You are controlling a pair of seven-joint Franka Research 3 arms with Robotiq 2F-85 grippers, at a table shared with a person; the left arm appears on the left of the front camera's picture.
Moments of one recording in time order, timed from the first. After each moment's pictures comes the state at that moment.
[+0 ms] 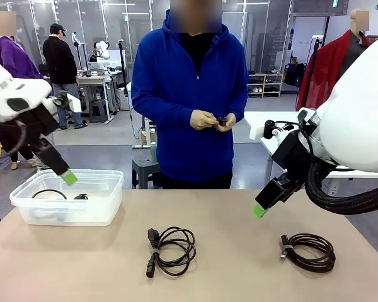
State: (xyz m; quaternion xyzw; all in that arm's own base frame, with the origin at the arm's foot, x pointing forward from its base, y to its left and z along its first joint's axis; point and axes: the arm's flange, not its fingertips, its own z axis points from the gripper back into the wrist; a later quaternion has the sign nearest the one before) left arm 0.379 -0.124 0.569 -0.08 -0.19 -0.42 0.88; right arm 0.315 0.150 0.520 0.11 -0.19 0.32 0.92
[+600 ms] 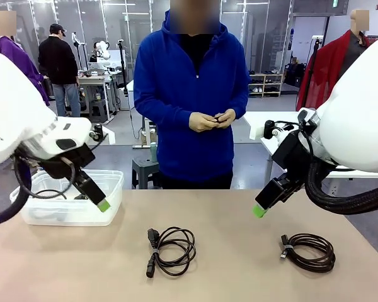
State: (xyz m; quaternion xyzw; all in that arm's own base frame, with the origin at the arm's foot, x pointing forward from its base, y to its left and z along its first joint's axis) left arm 0.372 -0.187 0.497 -0.08 -0.20 -0.40 0.89; right arm 0.315 0.150 0.520 0.11 -0.19 0.32 0.92
